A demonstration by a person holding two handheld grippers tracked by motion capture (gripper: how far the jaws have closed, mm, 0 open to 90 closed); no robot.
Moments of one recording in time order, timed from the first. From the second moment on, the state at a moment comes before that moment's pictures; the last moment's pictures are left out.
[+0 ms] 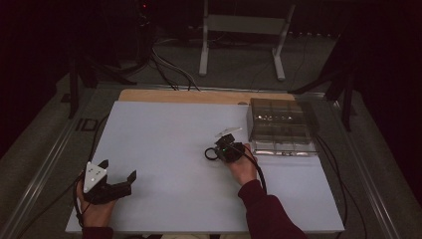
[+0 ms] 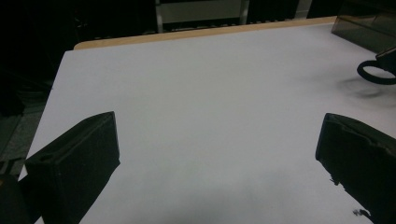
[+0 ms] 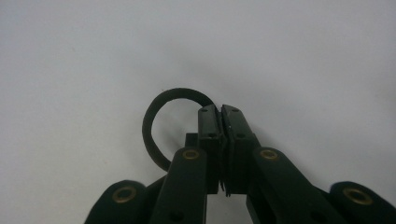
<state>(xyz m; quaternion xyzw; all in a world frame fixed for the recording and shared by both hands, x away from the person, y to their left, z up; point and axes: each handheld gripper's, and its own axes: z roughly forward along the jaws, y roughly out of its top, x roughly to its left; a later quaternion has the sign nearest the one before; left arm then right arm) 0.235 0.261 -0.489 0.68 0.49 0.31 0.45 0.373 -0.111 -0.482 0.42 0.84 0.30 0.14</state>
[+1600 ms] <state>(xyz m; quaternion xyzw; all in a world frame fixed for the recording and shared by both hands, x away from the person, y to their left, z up) 0.236 0.260 -0.491 0.68 0.48 0.31 0.45 0.370 -0.124 -0.444 0.43 0.83 0.33 0.16</state>
